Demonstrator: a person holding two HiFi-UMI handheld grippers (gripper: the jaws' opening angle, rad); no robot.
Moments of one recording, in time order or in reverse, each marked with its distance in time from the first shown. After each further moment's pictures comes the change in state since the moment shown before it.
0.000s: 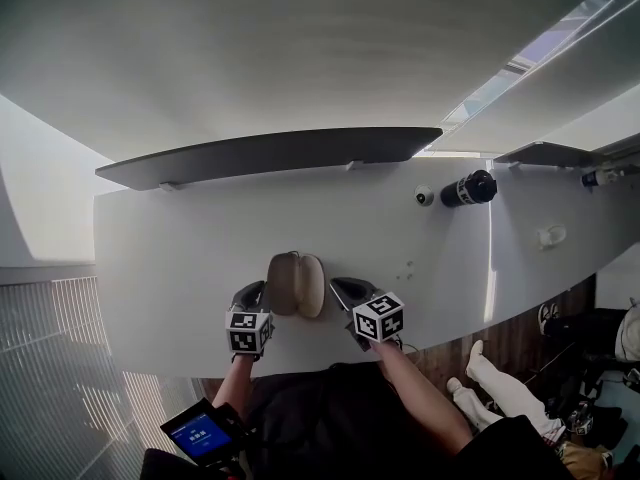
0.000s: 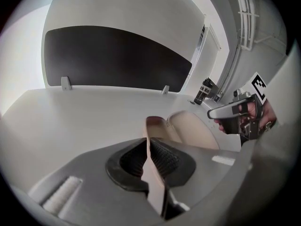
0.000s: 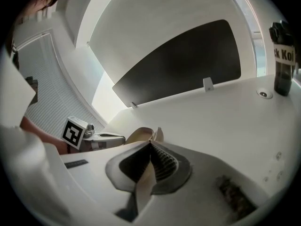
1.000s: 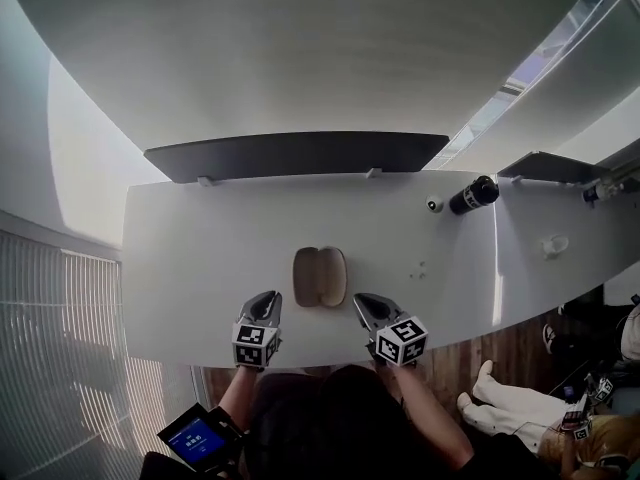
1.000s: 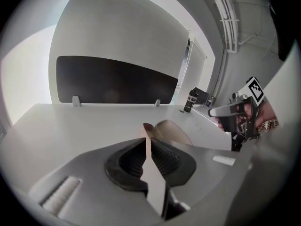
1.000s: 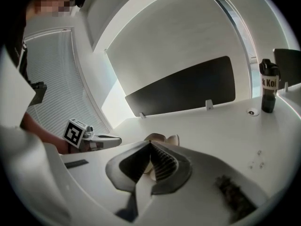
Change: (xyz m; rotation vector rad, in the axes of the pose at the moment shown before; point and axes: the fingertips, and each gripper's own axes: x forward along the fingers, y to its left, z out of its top) left arm -0.084 -0.010 -0.012 0.082 -0.172 -0.034; right arm -0.064 0.066 -0.010 -0.135 -0.182 -0.039
